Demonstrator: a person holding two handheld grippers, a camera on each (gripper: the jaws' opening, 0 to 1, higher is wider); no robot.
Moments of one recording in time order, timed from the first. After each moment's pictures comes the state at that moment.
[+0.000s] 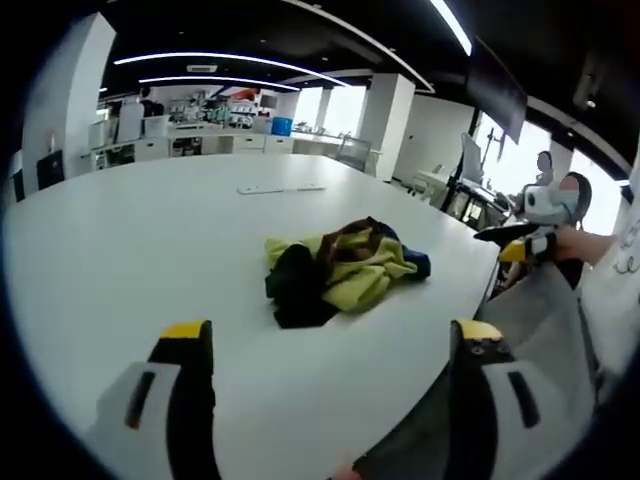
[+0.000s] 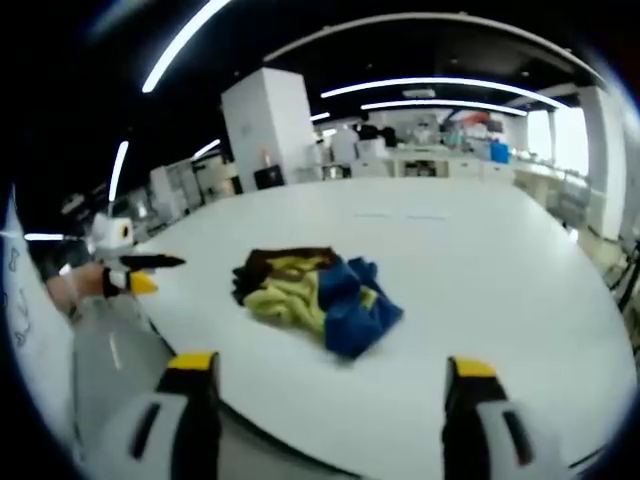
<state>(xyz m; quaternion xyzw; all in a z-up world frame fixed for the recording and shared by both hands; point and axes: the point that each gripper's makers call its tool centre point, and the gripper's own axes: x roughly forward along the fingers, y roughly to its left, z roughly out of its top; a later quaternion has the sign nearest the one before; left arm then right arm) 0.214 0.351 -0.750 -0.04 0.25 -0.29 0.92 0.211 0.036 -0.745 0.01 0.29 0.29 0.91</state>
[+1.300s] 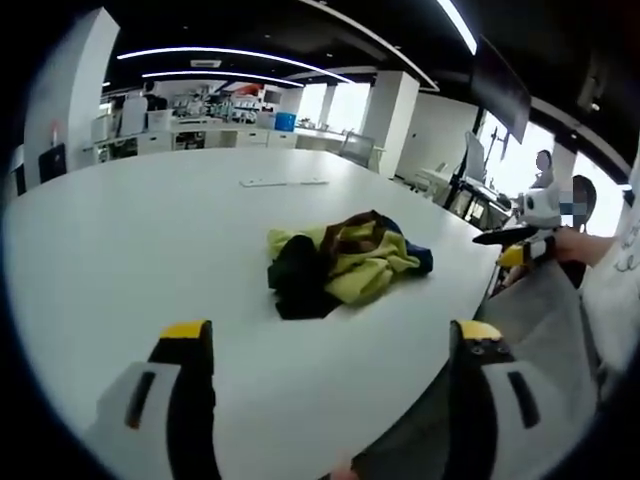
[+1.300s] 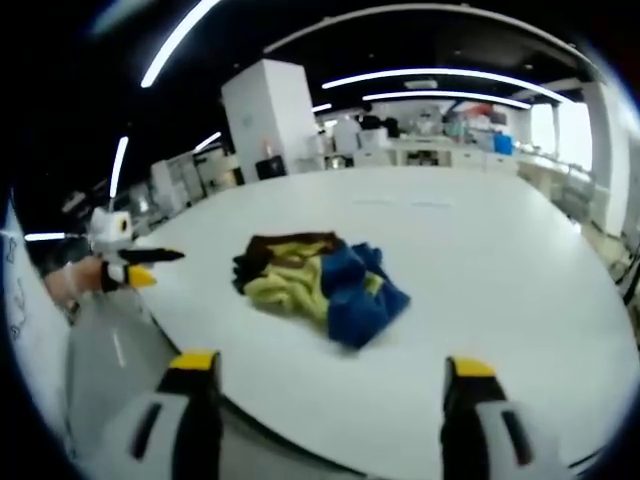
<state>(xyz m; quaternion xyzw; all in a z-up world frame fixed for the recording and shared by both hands) 0.209 0.351 -0.756 -0.04 0.26 -0.28 0.92 0.213 0.036 -0.763 0.01 0.30 0.30 0.91</state>
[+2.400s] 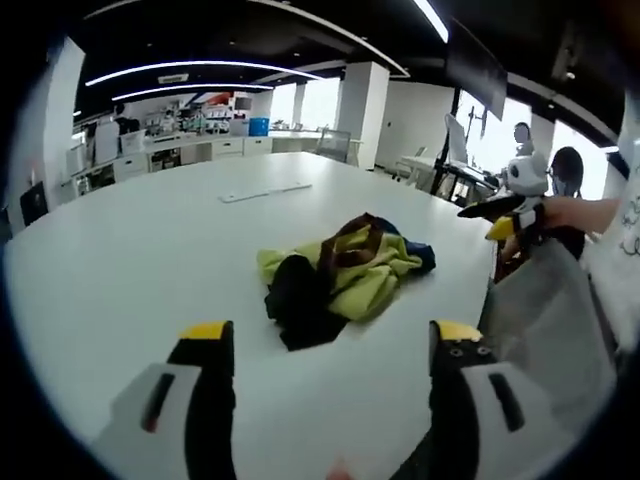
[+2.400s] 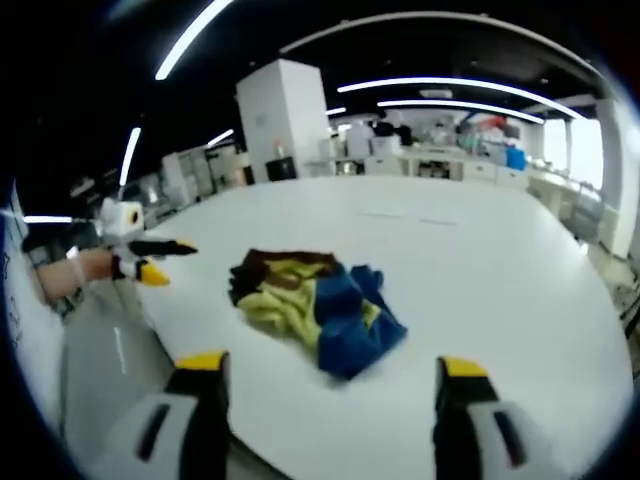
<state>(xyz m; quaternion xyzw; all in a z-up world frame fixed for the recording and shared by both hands) 0.243 0.329 -0.749 0.02 0.24 -0.34 0.91 0.248 0.046 -0.750 -0.02 0.29 0.32 0.90</state>
